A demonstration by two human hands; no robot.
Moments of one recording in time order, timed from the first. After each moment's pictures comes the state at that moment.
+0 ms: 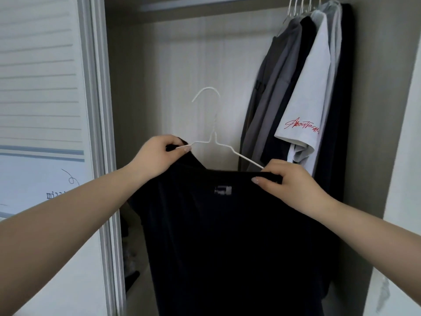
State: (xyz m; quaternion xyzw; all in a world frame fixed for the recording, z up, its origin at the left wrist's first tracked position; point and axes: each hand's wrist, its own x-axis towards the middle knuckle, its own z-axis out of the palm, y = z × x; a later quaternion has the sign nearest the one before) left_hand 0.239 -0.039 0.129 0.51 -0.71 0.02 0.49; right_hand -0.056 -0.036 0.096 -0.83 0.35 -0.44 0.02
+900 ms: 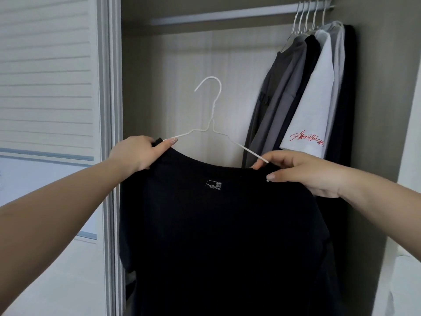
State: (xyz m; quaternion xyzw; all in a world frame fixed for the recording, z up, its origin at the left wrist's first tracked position) left_hand 0.294 -0.037 0.152 0.70 -0.62 0.14 0.32; right_hand -0.062 -0.030 0.152 -0.83 0.28 -0.29 0.39
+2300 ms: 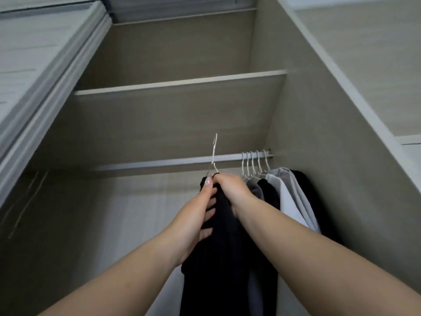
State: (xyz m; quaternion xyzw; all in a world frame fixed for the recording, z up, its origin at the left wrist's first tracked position) left_hand 0.088 -0.167 0.350 0.23 -0.70 -0.30 0.61; right_hand -0.006 -0.208 0.413 -0.63 0.25 -0.68 0.27
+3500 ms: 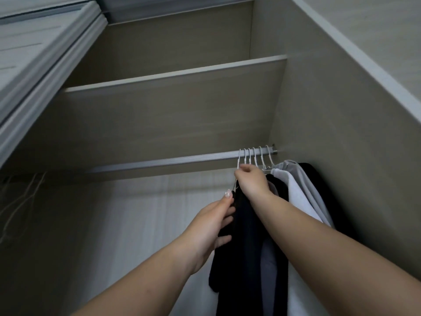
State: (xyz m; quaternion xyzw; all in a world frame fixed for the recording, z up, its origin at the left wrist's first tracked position) left_hand 0.055 -0.221 0.348 0.25 -0.71 -0.30 0.59; right_hand -0.067 -0.285 0.445 -0.61 0.30 -0.73 0.05
